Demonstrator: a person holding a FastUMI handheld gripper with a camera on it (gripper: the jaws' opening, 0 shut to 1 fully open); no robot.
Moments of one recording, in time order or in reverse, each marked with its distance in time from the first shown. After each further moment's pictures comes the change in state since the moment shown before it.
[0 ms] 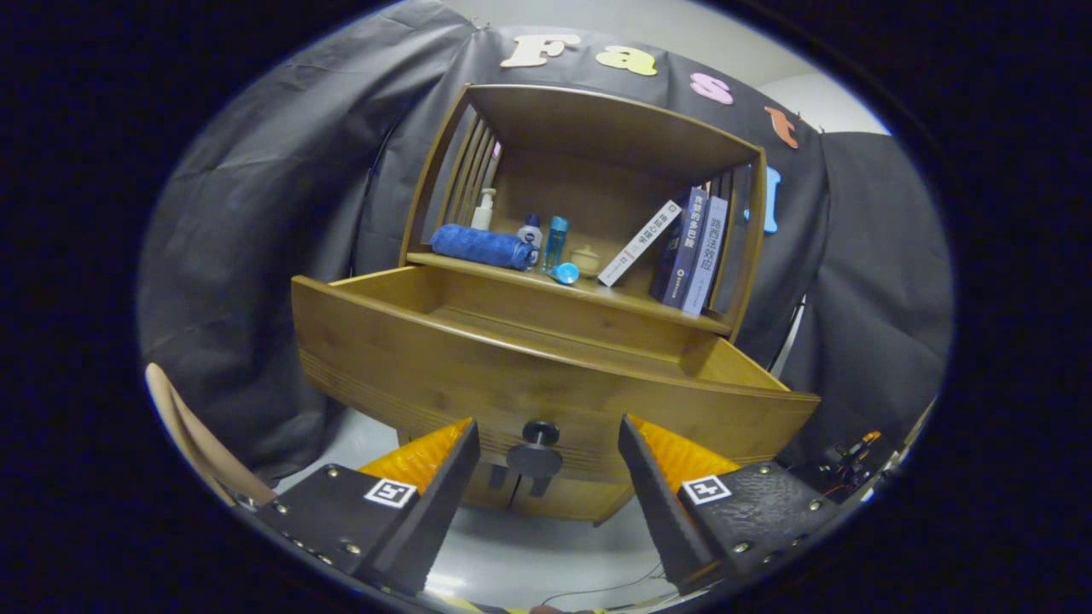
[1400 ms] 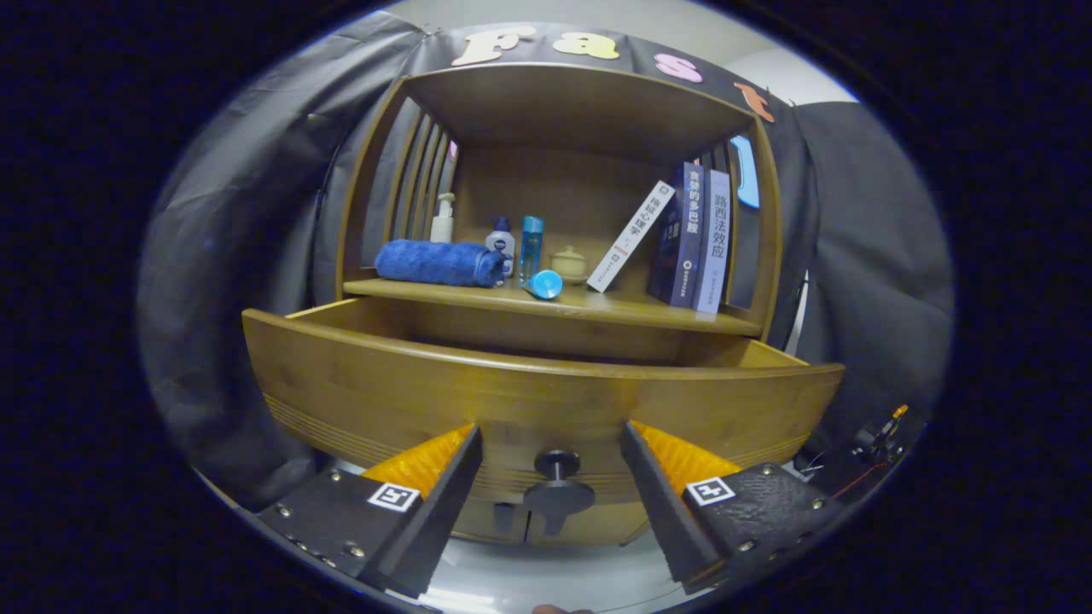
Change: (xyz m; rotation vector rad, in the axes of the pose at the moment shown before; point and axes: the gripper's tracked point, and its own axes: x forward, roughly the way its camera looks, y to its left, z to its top) arm 0.117 -0.009 0.021 0.132 -0.001 -0.044
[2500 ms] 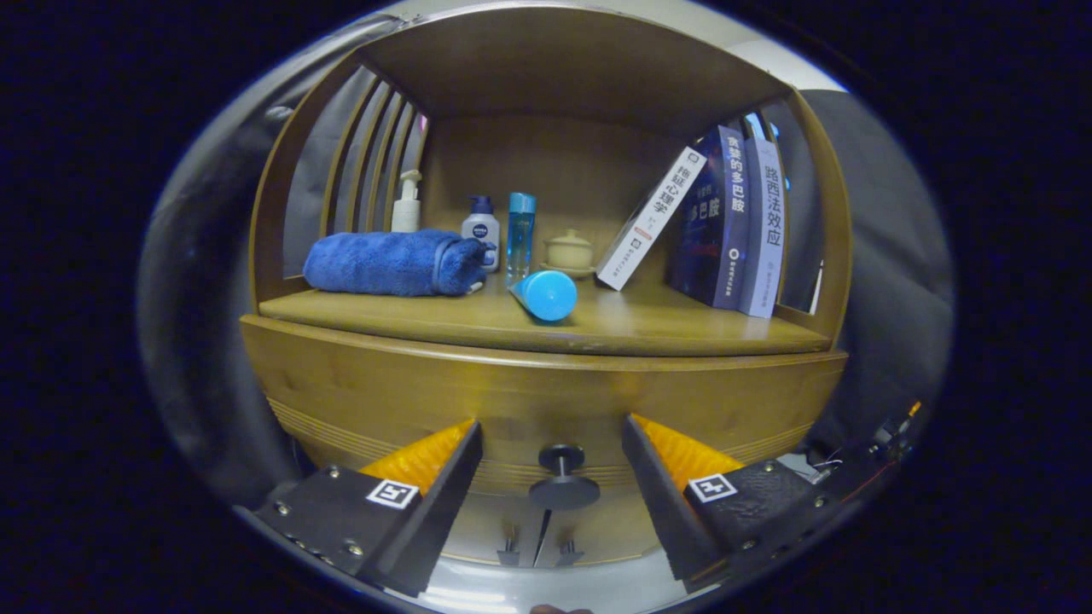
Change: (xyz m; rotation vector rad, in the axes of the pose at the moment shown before) arm 0.120 0.012 0.019 0.022 0.041 -0.030
